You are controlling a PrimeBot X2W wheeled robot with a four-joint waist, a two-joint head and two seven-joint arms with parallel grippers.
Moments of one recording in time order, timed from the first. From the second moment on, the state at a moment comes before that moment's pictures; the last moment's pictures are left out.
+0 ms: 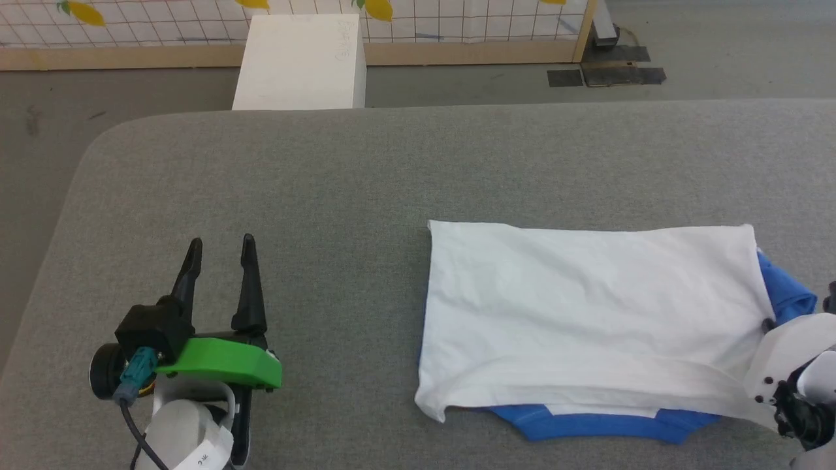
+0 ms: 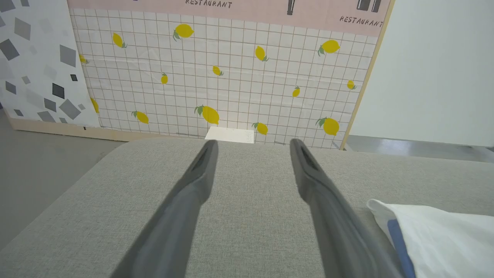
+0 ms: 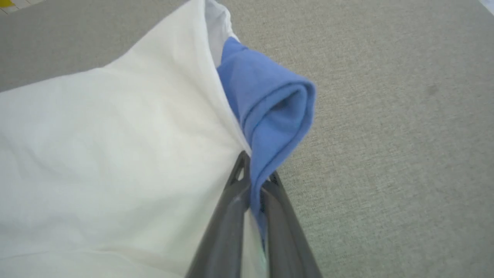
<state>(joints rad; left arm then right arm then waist) -0.17 0.06 0.04 0.15 -0.17 -0.09 -0.26 -0.24 -0.05 -0.48 0.33 0.00 0.13 0.46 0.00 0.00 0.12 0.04</state>
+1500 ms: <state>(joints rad) -0.22 0.05 -0.01 0.18 -0.17 -0.10 -0.26 -0.45 -0.05 0.54 0.33 0.39 0.13 0.59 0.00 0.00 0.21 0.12</state>
